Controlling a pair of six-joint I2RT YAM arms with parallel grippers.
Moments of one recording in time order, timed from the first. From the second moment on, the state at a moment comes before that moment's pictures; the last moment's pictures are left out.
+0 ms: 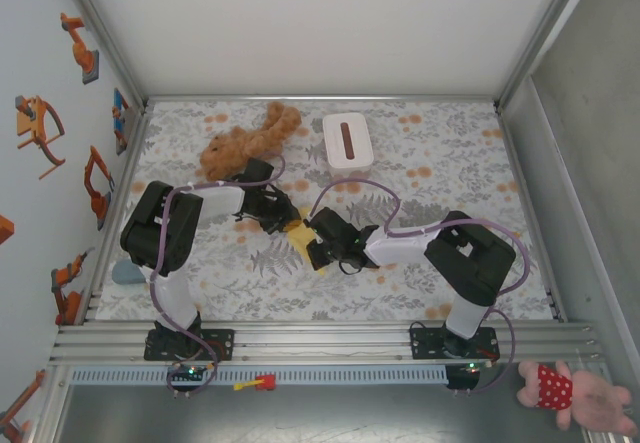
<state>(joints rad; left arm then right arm) -0.49 1.87 1.00 -0.31 0.56 -0.91 0.97 1.74 0.83 -0.01 -0.04 0.43</state>
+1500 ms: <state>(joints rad) -0.64 1.68 0.75 -0.19 0.50 -1.12 0.96 1.75 0.83 -0.02 -0.05 0.46</state>
